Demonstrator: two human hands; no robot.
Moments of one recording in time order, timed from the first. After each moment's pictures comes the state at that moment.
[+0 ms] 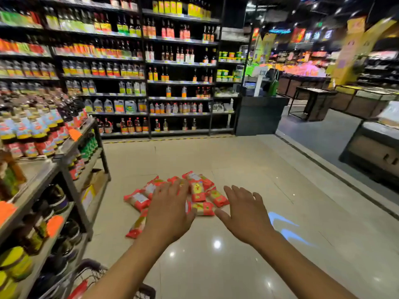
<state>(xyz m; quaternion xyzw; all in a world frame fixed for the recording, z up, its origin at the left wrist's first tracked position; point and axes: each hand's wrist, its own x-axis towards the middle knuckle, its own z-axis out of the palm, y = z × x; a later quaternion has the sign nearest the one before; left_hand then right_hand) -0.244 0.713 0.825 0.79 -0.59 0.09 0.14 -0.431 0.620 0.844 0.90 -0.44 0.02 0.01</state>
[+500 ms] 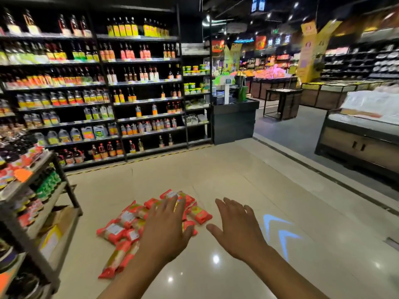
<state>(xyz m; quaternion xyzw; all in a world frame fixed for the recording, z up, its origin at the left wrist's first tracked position) -0.380 0.564 0.828 0.76 -0.64 0.07 0.09 -0.570 0.496 0.835 0.88 -0.48 0.06 -0.03</state>
